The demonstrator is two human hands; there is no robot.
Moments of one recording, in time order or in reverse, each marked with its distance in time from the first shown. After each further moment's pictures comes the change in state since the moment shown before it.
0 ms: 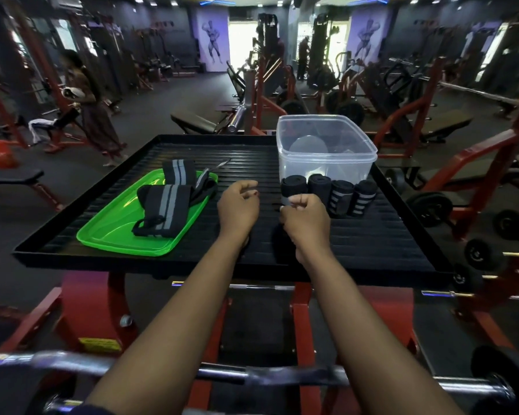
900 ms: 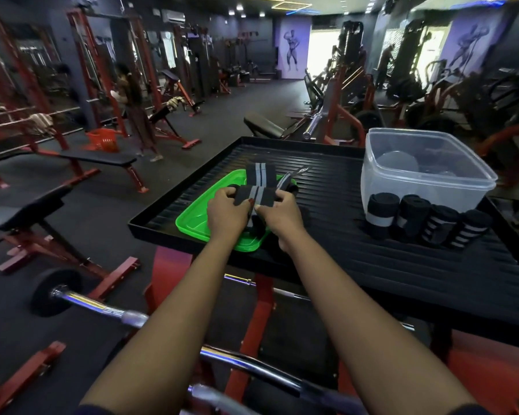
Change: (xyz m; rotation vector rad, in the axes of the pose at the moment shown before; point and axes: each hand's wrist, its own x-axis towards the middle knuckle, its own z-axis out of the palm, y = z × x) left_hand 0.030 -0.036 -0.153 0.345 0.285 -0.127; right_hand -0.032 -0.015 0.167 0.031 -0.520 0.055
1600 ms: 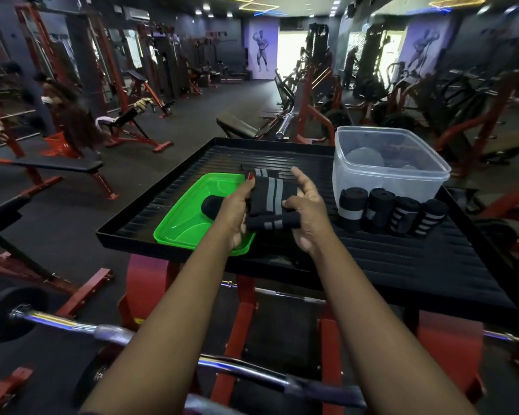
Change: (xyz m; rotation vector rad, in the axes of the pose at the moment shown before) left_hand -0.030 0.045 0.022 -0.819 -0.579 -0.276; right_hand -0.027 -0.021 -0.079 0.582 -0.028 -0.132
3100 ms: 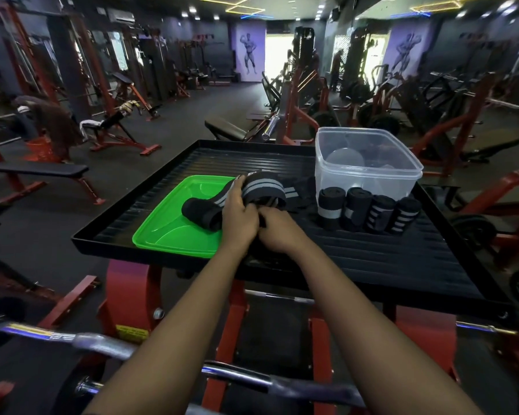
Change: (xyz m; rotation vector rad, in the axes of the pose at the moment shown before) left_hand 0.008 -0.035 0.033 0.526 0.206 0.464; right_hand -0.008 0.001 -0.012 -1.470 -0.334 -0.157
